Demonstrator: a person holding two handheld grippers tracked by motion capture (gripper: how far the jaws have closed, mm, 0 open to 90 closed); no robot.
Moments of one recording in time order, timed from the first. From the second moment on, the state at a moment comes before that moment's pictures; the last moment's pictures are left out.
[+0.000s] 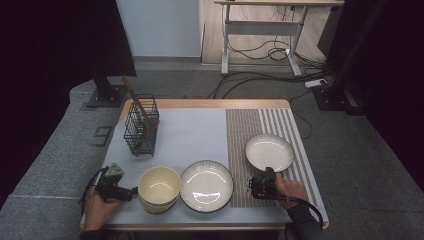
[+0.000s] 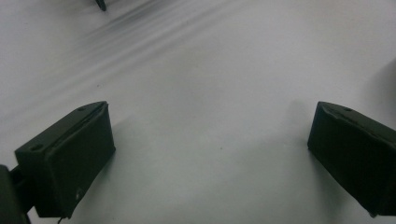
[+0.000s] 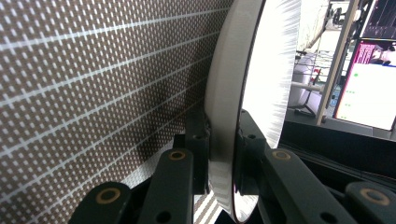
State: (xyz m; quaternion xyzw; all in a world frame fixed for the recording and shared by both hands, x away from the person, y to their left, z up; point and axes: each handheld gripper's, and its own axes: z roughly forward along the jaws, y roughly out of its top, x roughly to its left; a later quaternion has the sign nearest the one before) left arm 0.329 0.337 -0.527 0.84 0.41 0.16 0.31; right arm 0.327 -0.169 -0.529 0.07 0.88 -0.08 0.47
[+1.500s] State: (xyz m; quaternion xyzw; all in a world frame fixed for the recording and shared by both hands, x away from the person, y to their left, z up) left arm 0.329 0.337 -0.527 0.84 0.41 0.16 0.31; right arm 0.317 -0.161 -0.513 0.05 0.88 -0.04 0.47
